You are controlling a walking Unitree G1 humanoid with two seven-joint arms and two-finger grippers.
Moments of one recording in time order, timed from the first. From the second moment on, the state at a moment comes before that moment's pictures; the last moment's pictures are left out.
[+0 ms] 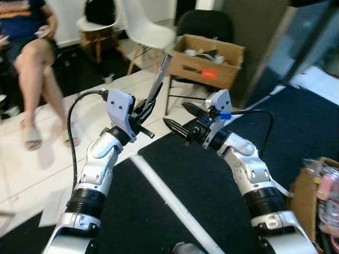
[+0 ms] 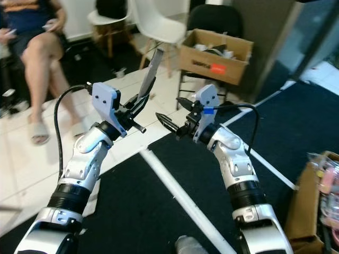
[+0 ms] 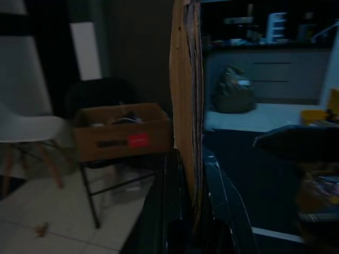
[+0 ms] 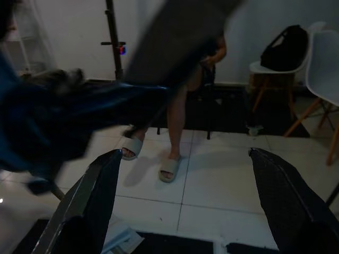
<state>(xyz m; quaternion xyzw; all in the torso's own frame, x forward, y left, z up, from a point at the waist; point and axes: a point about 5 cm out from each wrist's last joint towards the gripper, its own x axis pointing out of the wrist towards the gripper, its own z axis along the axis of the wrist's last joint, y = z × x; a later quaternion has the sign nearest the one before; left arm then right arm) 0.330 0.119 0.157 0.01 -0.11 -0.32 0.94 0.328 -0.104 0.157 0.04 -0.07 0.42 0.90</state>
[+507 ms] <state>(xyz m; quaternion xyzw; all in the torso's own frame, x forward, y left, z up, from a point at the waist) 0.330 0.117 0.156 0.01 -0.10 -0.32 0.94 0.327 -0.106 0.155 0.04 -0.06 0.42 0.91</state>
